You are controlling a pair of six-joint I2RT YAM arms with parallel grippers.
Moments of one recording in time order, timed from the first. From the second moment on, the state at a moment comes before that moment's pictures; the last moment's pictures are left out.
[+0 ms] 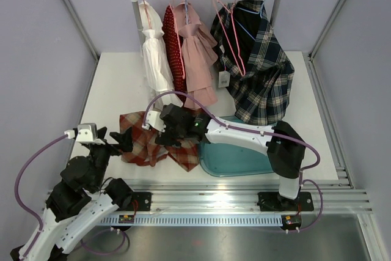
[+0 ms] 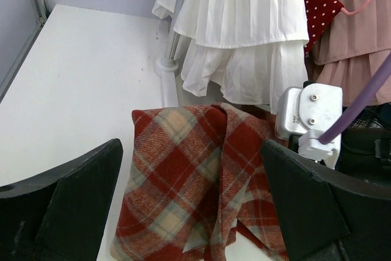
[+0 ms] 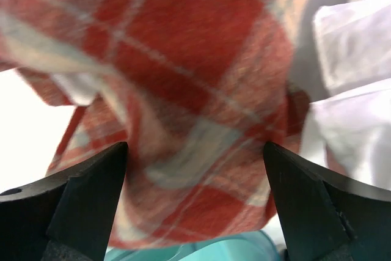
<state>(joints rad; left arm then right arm) -0.75 0.08 0.67 -0.61 -0.64 -0.24 1.12 1.87 1.50 -0.41 0.17 -0.42</state>
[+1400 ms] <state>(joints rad) -0.75 0.01 0.66 -0.61 -0.65 -0.24 0.81 1.46 2.15 -1.11 -0.49 -0.61</state>
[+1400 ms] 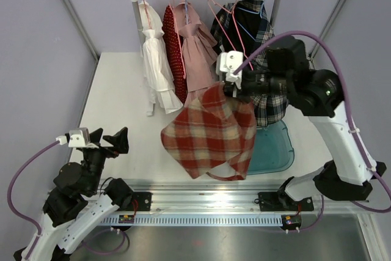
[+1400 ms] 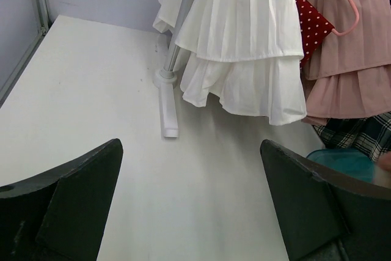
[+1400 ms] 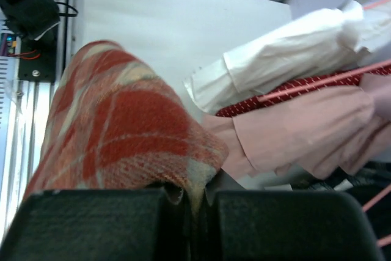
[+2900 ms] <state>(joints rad) -0.75 0.01 0.66 -0.60 -0.61 -0.23 0.45 0.93 1.36 -1.24 -0.69 -0.81</state>
